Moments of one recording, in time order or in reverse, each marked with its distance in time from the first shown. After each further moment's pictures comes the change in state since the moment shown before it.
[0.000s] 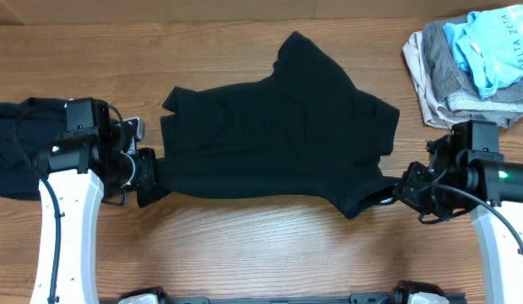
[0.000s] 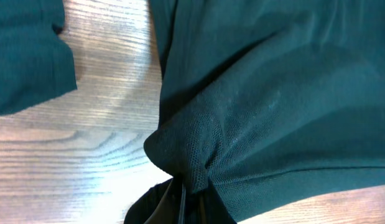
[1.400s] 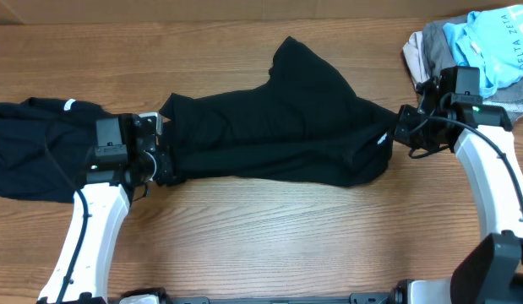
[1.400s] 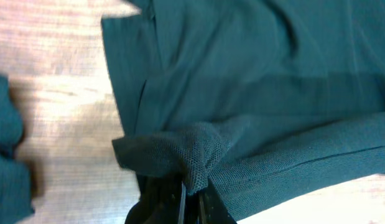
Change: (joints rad) left arm -0.086 0.000 -0.317 0.621 -0.008 -0.024; right arm 0.002 0.431 0.122 0.493 0.001 -0.089
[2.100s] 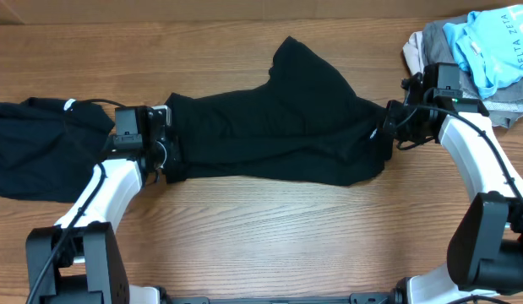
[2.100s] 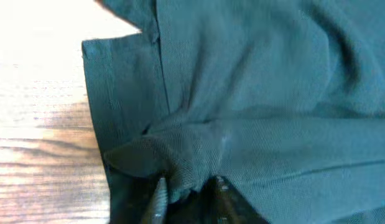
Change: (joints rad) left arm -0.020 0.263 -0.007 0.280 -0.022 -0.019; right arm 0.027 0.144 0.000 0.140 -0.008 -0.009
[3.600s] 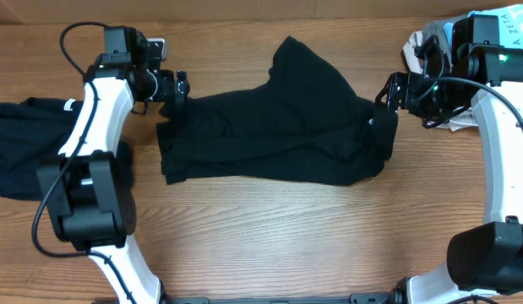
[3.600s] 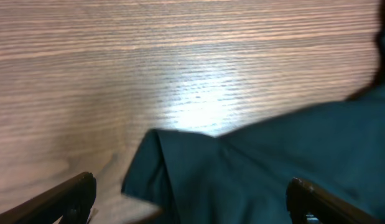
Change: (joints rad) left arm 0.016 0.433 0.752 -0.342 0.038 0.150; right arm 0.000 0.001 0.514 -0.602 -0.055 -0.192
